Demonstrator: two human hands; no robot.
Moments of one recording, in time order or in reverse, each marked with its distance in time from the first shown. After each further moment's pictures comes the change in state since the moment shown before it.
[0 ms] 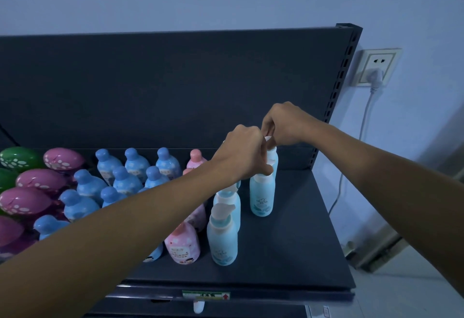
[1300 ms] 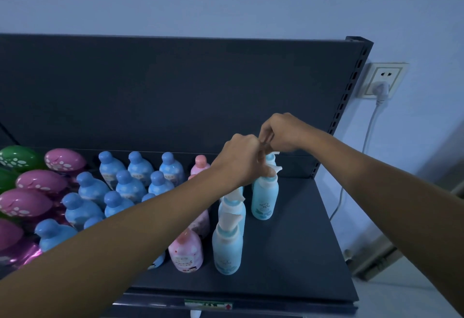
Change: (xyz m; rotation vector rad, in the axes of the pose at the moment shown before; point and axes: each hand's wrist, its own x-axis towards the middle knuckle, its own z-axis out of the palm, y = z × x) left_hand -0.003 -0.018 -0.010 -0.109 -0.023 -0.024; right_hand 0.010 -0.022 -0.002 0.050 -0.098 0.081
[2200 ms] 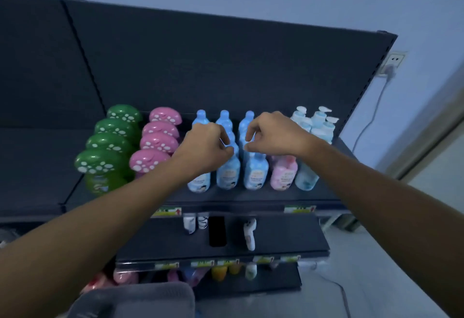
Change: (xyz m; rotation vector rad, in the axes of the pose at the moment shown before) left_hand -0.242 -0.232 -0.135 -0.076 0.088 -0.009; right_hand -0.128 -0.321 0.115 -0.088 0.125 0.043
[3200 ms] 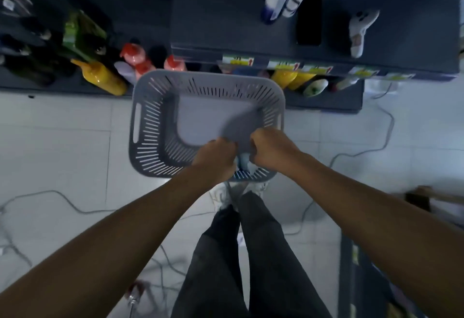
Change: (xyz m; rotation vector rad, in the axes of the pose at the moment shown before) left_hand -0.343 -0.309 0.262 0.155 -0.933 -0.262; right_hand -0.167 -0.149 0.503 0.052 -0.843 0.168
